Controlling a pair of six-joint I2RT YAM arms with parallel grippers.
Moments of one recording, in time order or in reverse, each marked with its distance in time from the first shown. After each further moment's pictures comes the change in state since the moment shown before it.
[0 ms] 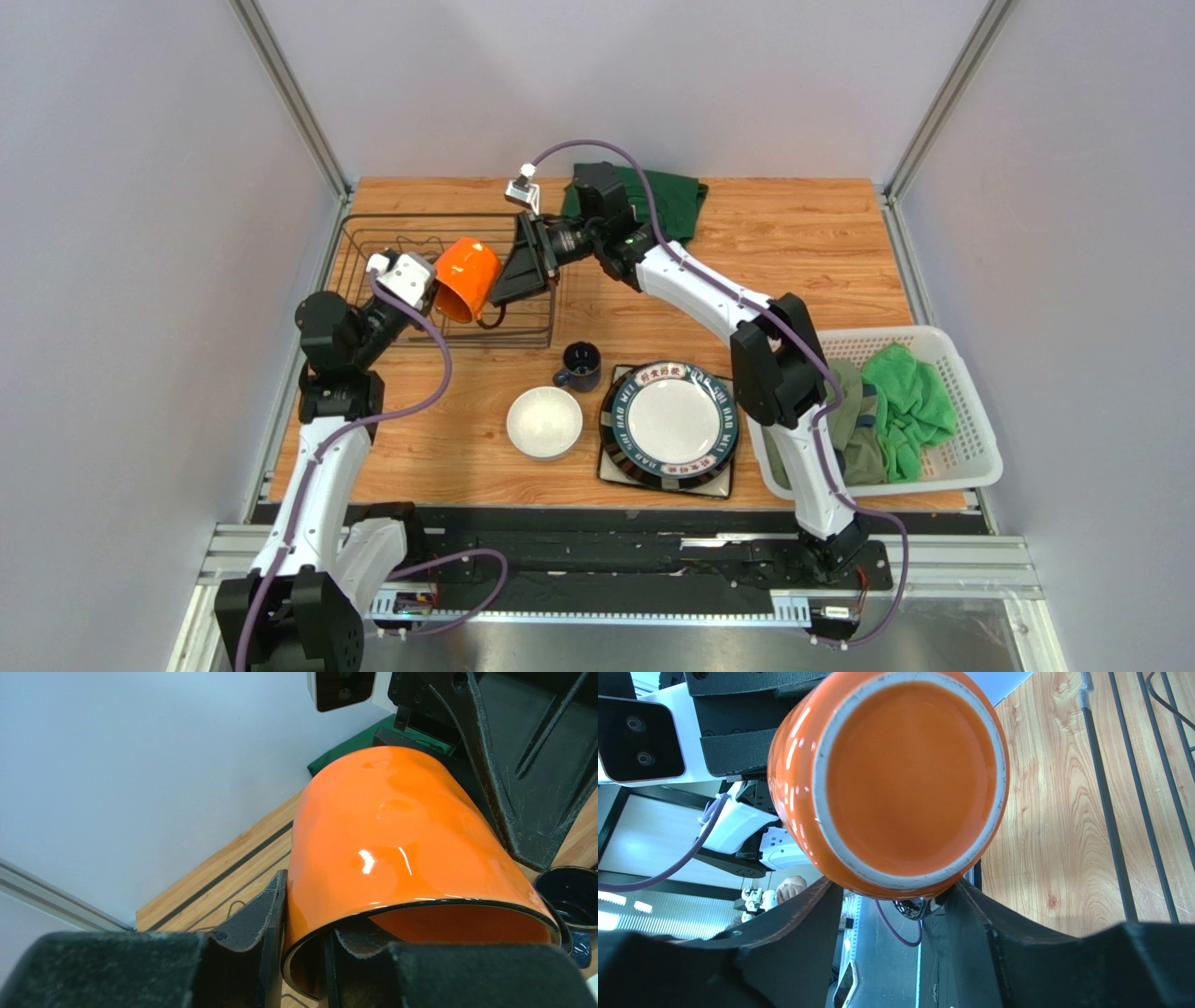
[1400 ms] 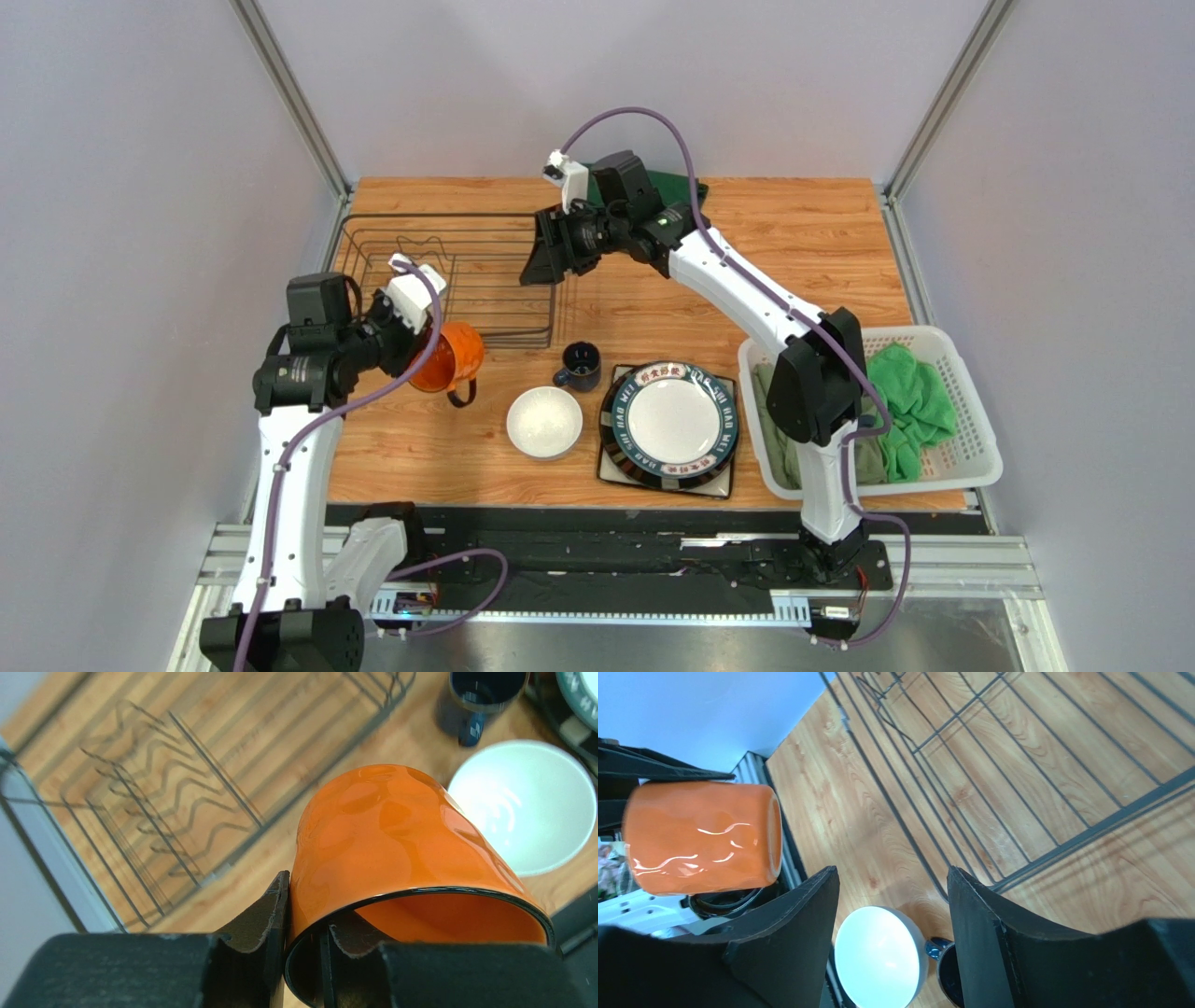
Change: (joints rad) left arm 0.009 -0.013 0.397 -1.119 -0.122 0.282; right arm -0.012 -0.181 -0.002 -0.539 0.591 -0.587
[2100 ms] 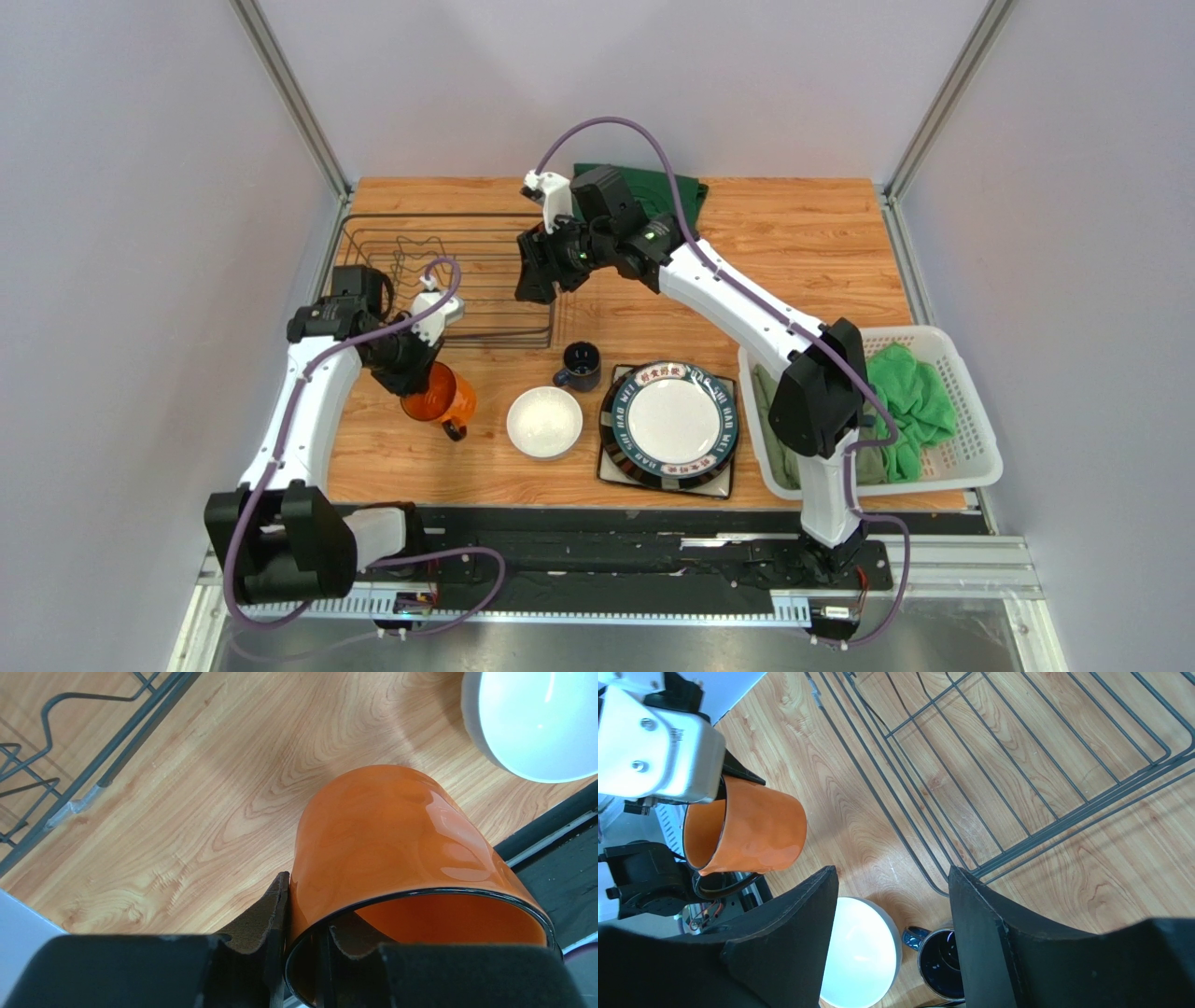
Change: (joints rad) left arm -0.016 0.300 -0.010 -0.260 -0.176 0.059; right arm 0.080 -0.048 -0.016 -0.072 0.185 -0.151
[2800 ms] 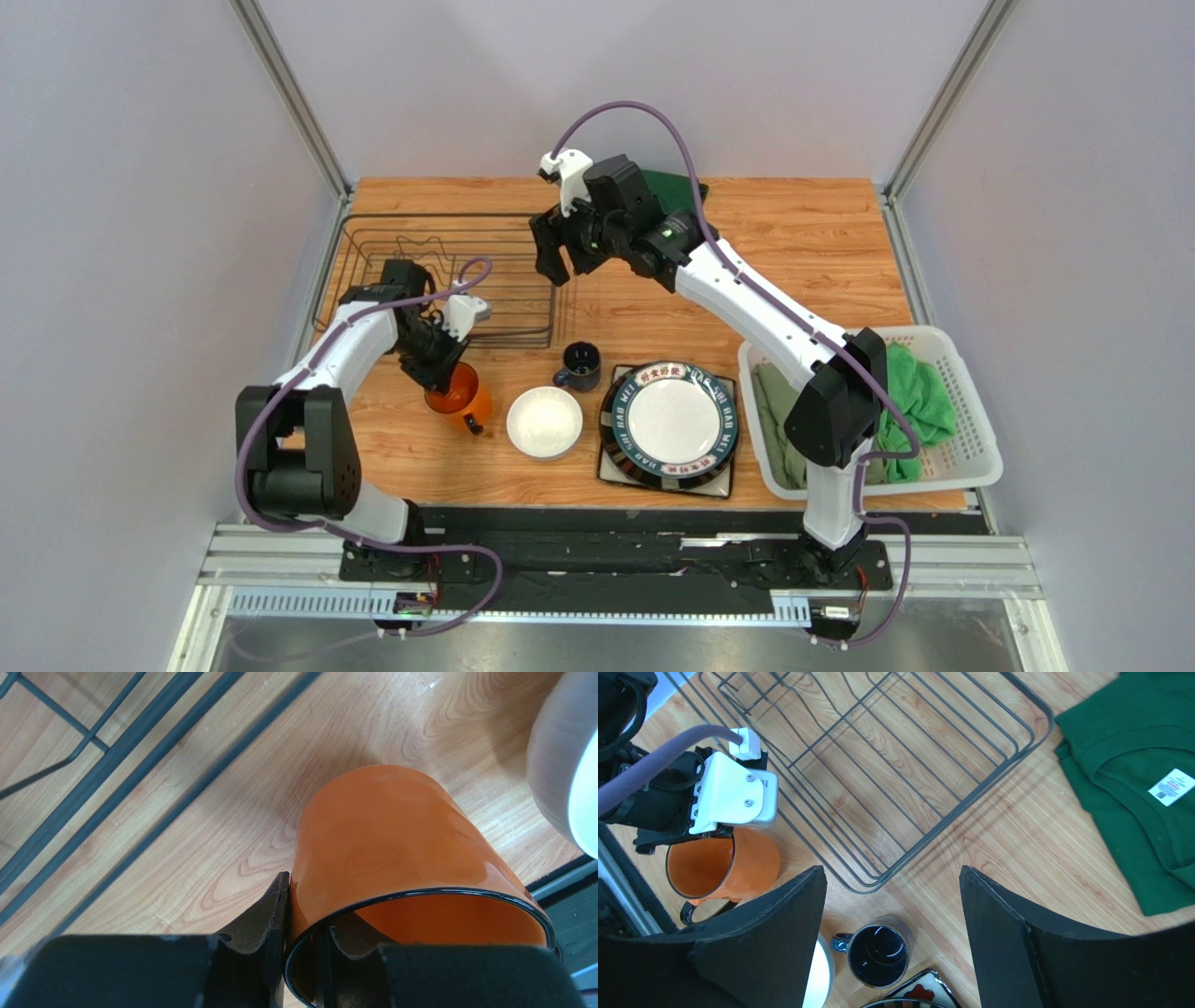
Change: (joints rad) left arm -0.097 0.299 -0.009 0.164 -0.079 -0.087; right arm 0.001 -0.077 -0.017 -0.001 0.287 -0.076
